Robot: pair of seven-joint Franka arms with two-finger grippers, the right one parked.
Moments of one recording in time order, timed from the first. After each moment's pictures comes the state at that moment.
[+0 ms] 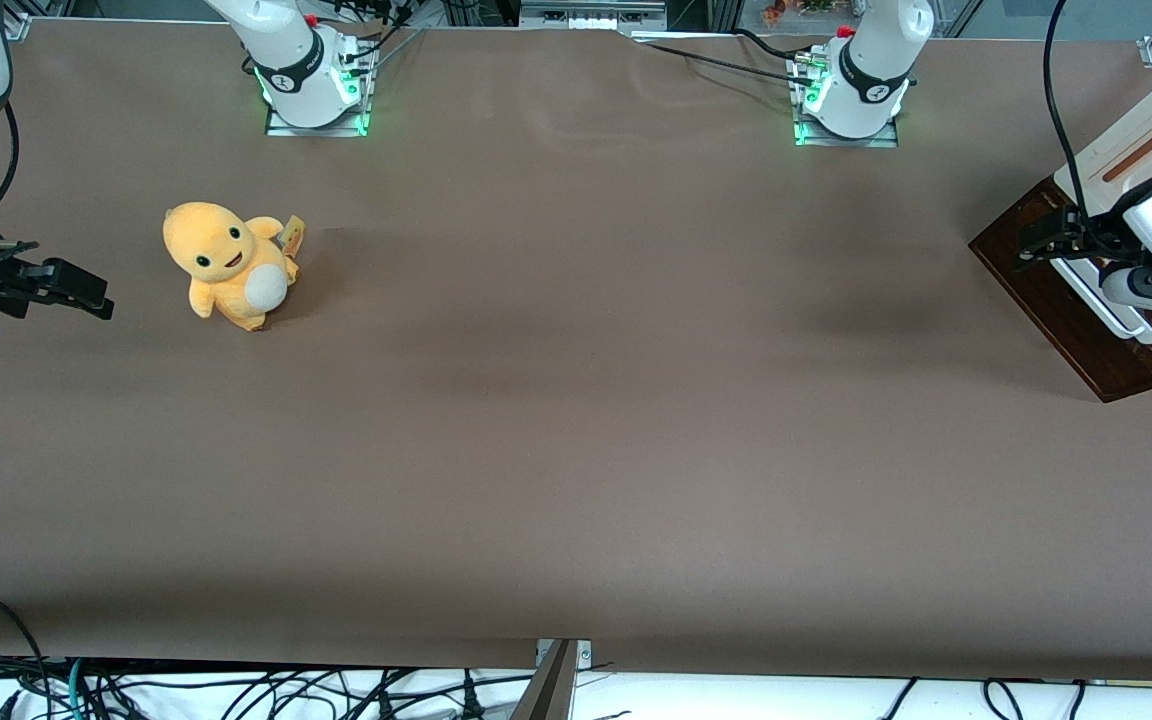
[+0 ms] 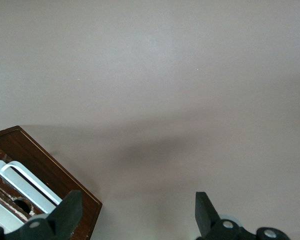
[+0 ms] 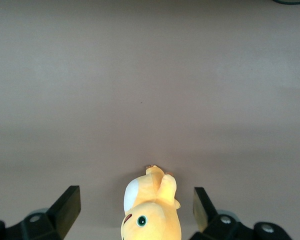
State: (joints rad) arm 0.01 0.10 0.00 -1.53 -0.01 1.51 0.17
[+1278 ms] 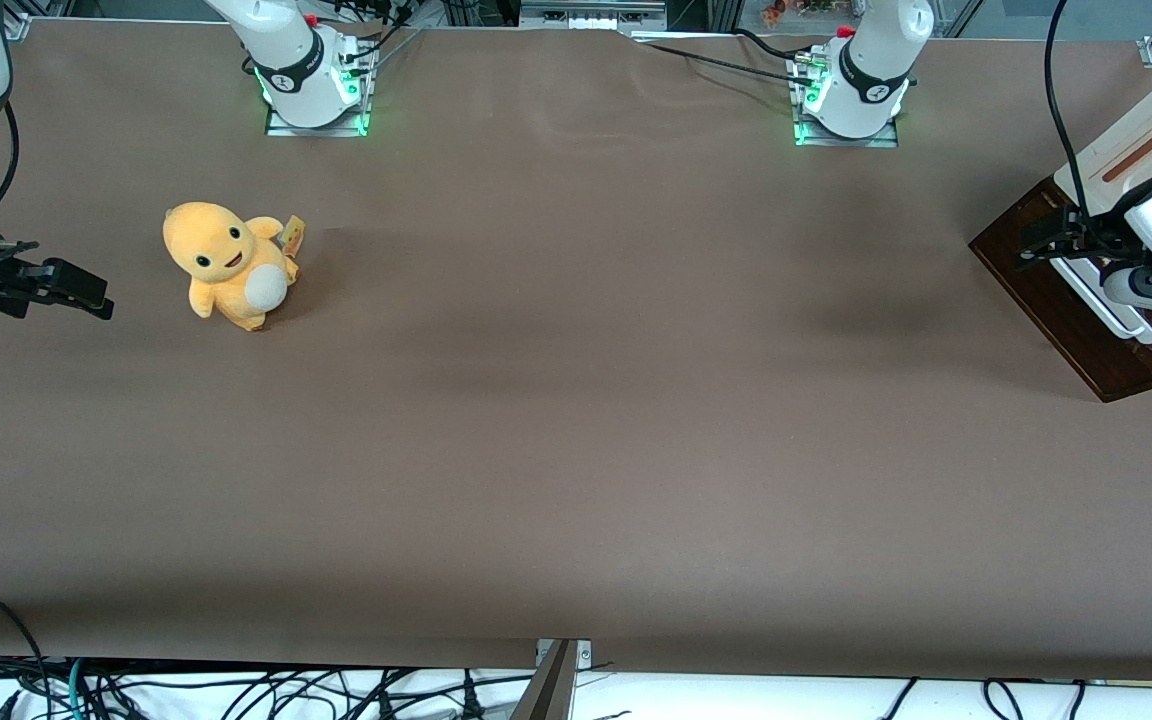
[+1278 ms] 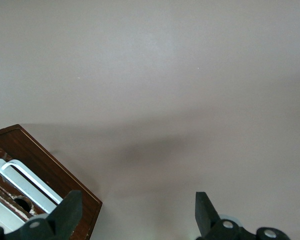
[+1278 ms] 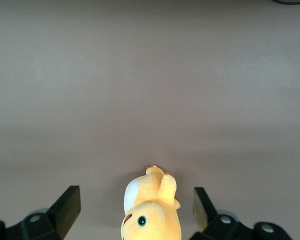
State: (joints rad) arm 0.01 0.10 0.00 -1.53 -0.01 1.51 0.17
